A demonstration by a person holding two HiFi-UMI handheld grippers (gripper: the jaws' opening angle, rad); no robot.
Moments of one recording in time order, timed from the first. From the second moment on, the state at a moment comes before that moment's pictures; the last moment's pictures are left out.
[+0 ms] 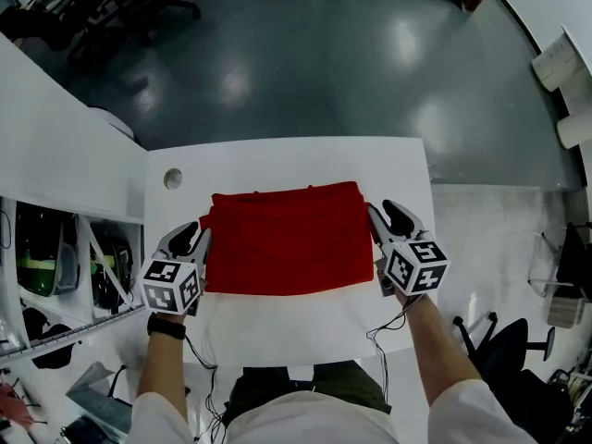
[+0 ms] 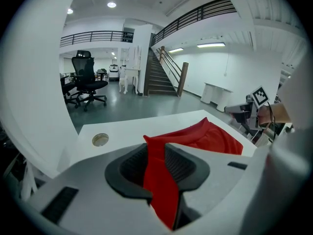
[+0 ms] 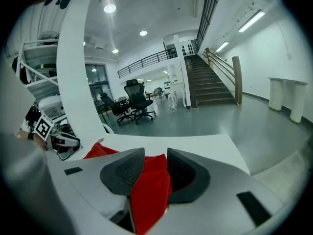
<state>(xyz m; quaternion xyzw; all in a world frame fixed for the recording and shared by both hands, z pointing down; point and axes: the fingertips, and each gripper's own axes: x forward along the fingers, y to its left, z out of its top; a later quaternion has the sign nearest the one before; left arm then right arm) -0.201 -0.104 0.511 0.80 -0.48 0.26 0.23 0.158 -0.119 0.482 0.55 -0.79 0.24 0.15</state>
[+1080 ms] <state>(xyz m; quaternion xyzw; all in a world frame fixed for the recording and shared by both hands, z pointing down) -0.154 -0.038 0.316 0.88 -0.43 0.18 0.08 0.112 -0.027 0.293 0.48 -0.87 0.07 0.11</state>
